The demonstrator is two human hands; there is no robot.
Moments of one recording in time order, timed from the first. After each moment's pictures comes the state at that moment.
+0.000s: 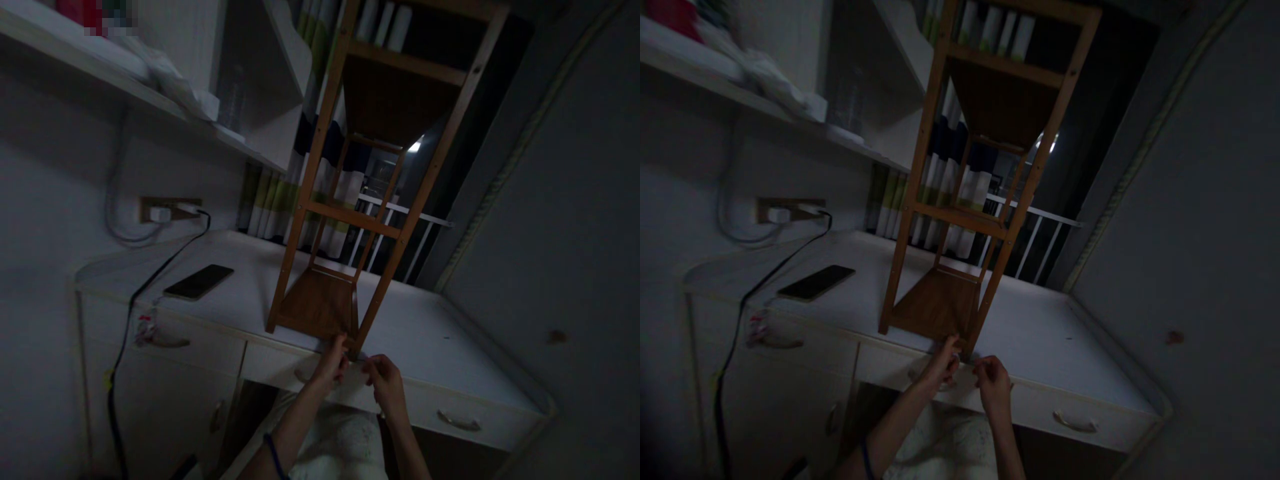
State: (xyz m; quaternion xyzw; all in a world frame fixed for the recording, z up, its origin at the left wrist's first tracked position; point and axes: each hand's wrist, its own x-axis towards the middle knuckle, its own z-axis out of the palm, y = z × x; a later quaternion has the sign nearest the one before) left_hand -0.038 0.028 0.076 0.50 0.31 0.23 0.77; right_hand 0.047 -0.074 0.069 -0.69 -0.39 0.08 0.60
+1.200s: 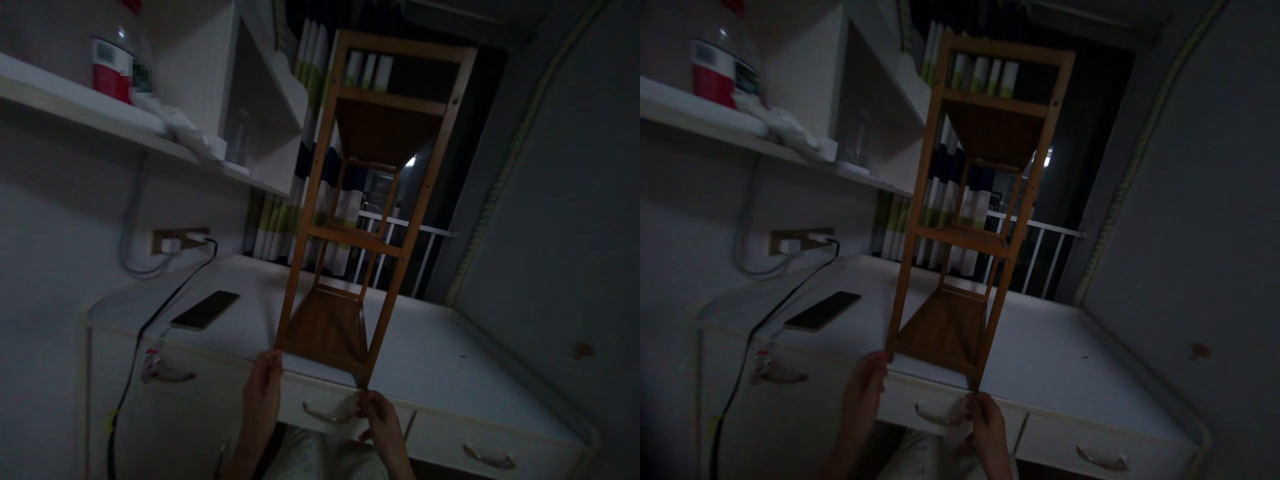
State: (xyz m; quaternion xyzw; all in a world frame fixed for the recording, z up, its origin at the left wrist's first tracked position) left_hand -0.164 0.071 0.081 0.57 0.35 0.62 0.41; right_hand 0.025 -0.054 0.032 -0.67 -0.34 0.20 0.63
